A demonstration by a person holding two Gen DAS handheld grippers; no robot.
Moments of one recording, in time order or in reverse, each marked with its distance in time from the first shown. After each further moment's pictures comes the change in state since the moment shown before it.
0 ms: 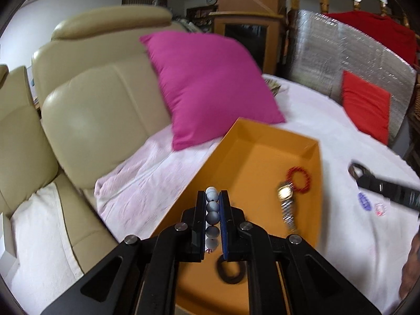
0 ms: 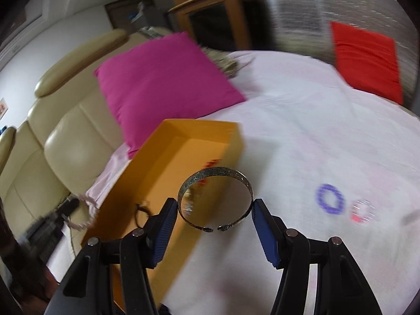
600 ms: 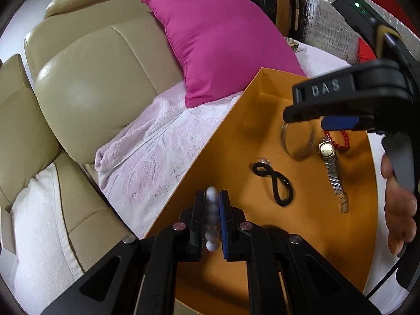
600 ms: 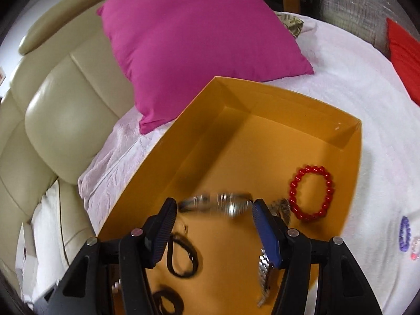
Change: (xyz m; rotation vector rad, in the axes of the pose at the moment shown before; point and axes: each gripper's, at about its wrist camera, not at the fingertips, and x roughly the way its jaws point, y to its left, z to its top) left arm 0.053 0.014 -0.034 0.054 0.145 0.067; right arm 0.142 0.081 0.027 -0.057 0.196 0.005
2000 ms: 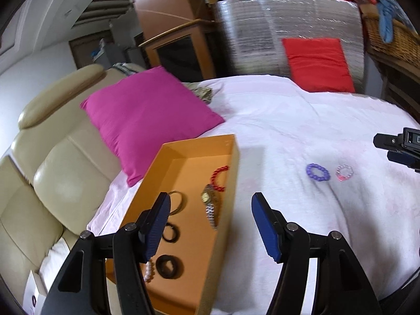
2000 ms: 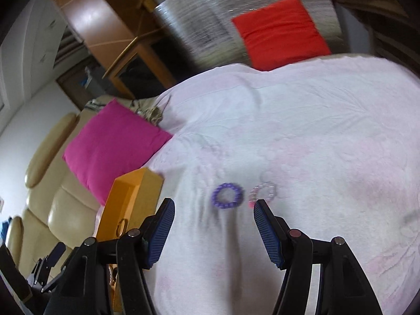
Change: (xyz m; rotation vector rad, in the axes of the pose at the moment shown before) left arm -0.131 -0.177 0.015 0.335 -0.225 -0.045; right arm -0.229 -0.283 -0.156 0.512 -0.397 -0.016
